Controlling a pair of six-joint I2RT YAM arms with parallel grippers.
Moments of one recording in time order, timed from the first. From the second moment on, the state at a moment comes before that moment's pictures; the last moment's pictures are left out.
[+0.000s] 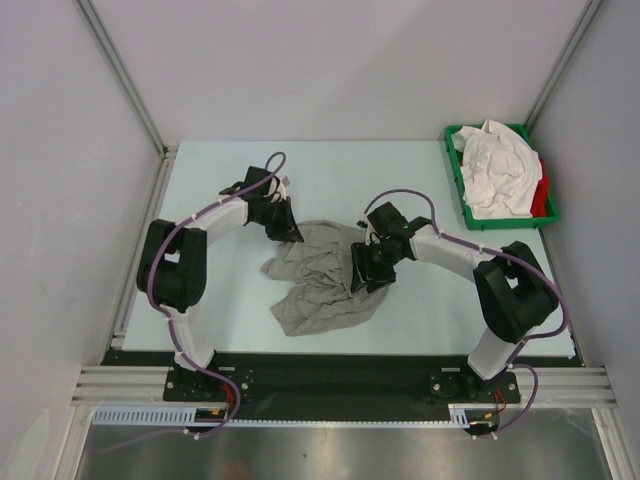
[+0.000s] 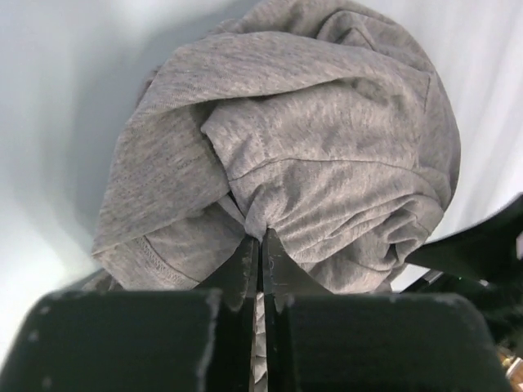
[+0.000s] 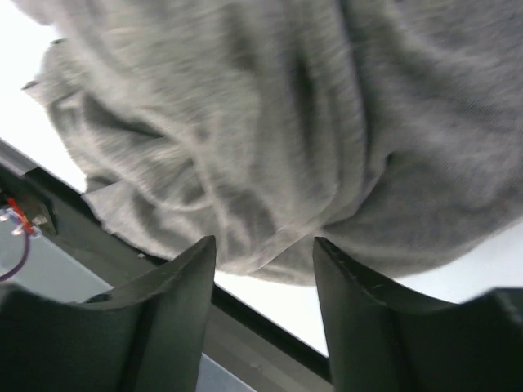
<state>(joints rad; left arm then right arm) -0.30 1.88 1.29 -0.48 0.47 -0.44 0.59 1.68 1.08 -0.58 -0.39 0.41</state>
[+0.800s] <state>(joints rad) -0.30 1.47 1.32 -0.54 0.37 -0.45 0.68 1.62 1.12 -0.58 -0.34 0.50</state>
